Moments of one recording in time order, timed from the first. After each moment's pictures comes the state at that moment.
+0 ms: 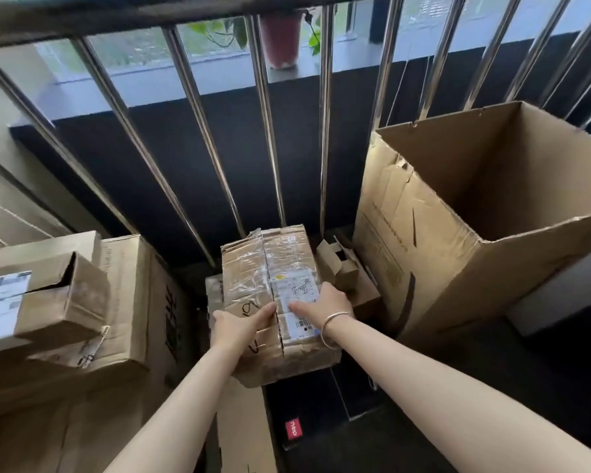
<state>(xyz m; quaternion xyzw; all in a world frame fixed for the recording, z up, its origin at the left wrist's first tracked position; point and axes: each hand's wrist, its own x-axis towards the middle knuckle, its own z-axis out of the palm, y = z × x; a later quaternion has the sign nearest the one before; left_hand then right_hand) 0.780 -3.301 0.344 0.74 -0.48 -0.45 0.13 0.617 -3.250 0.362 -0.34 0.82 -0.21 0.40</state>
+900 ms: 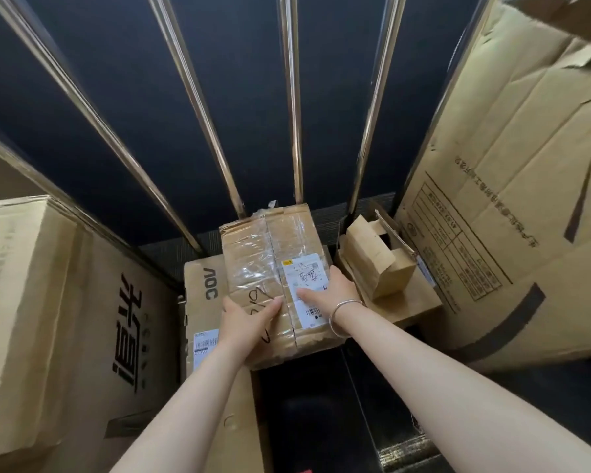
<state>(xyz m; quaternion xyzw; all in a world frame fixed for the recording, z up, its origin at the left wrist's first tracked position) 0.756 -3.427 0.130 0.69 -0.49 -0.51 0.14 0.581 -3.396 0.134 -0.32 0.81 -0.24 0.43</state>
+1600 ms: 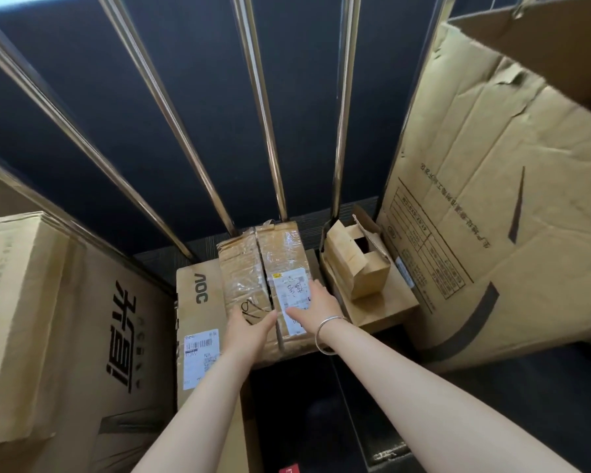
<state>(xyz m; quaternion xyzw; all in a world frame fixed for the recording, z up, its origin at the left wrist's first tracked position) 0.723 -3.394 0.146 0.71 -0.50 -0.49 0.10 0.575 -3.371 0.142 -0.42 0.78 -0.17 0.43</state>
